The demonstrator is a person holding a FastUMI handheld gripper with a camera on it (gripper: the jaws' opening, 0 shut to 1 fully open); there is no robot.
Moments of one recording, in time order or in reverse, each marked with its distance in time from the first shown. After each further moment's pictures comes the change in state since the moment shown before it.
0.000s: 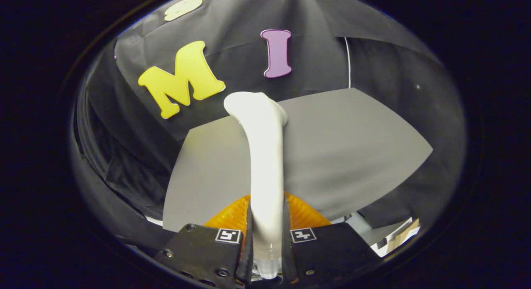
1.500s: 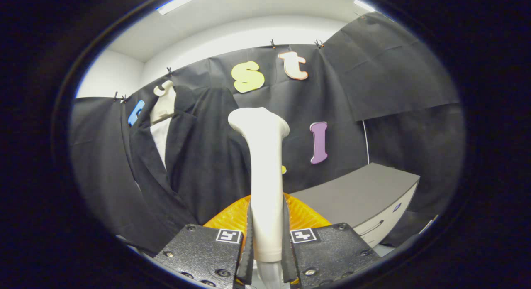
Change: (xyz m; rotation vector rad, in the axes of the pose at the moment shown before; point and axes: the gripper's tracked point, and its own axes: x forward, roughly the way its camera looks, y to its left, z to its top) arm -0.204 0.223 0.021 -0.078 -0.684 0.138
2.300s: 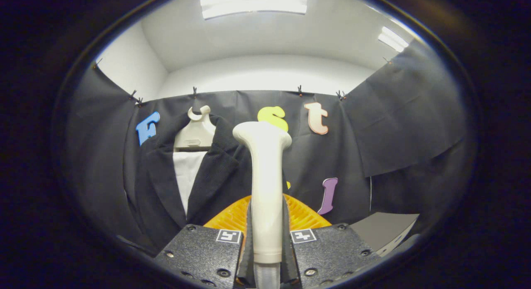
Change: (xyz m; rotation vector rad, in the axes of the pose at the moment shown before) arm 0.037 0.093 0.064 -0.220 -0.346 -0.019
